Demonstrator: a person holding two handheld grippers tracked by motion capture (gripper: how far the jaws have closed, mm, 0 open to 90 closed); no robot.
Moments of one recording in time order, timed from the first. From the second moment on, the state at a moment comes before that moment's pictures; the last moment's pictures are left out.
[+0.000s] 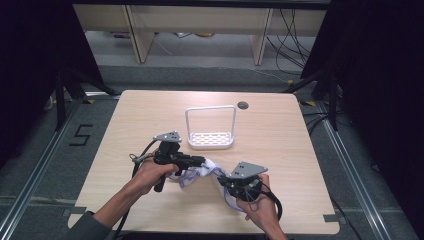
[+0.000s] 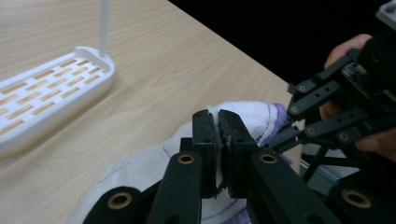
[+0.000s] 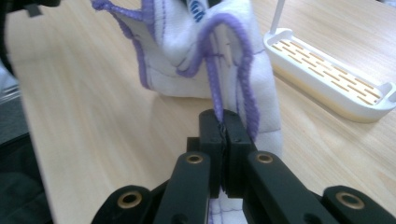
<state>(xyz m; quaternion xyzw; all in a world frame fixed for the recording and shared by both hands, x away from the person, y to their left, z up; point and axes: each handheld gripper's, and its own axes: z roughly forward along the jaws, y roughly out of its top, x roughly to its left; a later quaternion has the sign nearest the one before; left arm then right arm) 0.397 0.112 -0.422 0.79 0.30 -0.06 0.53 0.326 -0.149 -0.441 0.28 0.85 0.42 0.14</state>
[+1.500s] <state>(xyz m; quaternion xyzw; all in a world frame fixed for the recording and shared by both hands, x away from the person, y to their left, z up) 0.392 0.198 -0.510 0.77 0.41 -0.04 0.49 0.395 -0.204 -0.466 0.36 0.85 0.37 0.12</state>
